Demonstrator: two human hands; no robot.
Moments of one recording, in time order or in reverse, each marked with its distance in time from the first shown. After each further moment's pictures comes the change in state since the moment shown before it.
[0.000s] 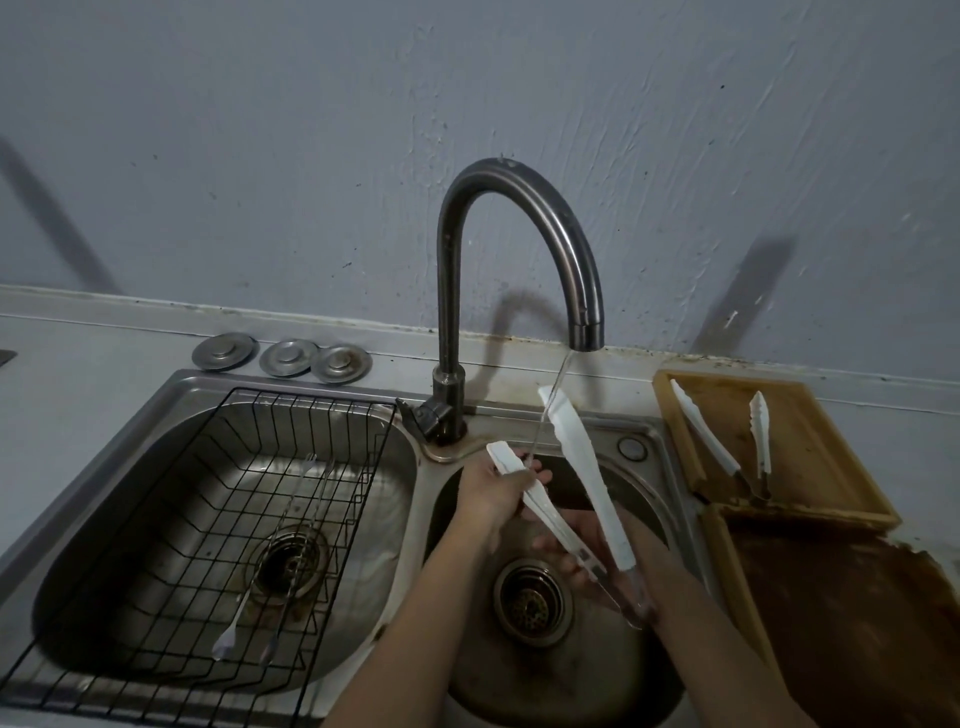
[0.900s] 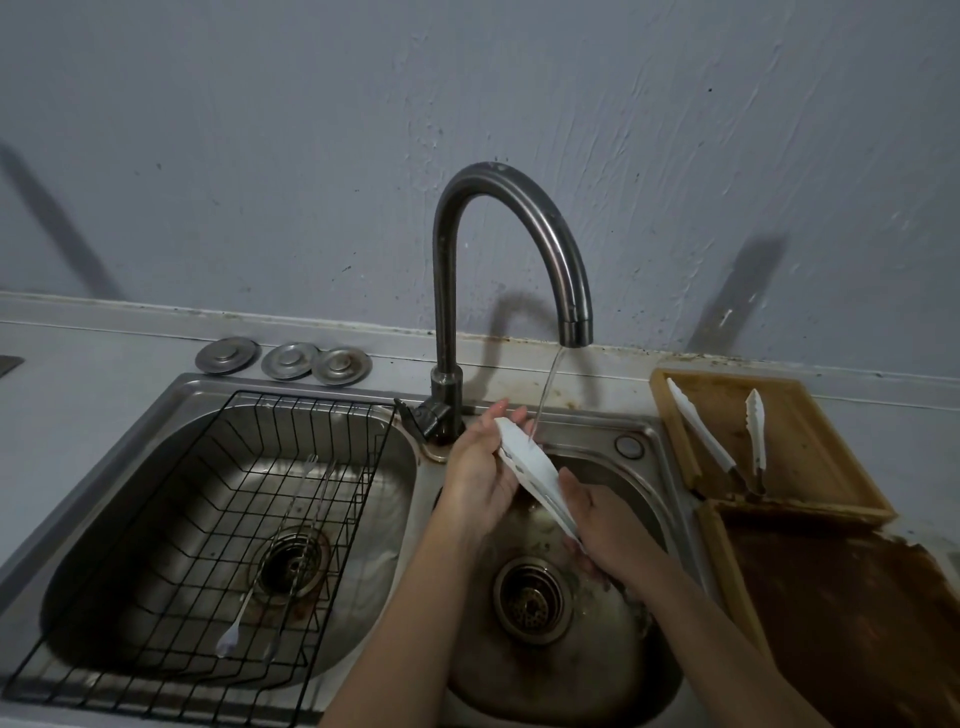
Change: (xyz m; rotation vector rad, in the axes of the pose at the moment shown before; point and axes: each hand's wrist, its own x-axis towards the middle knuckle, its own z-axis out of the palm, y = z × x) left_hand 0.013 0.014 0.001 -0.562 -0.109 0.027; right_hand -0.020 -0.007 0.046 -1.045 0.631 -0.374
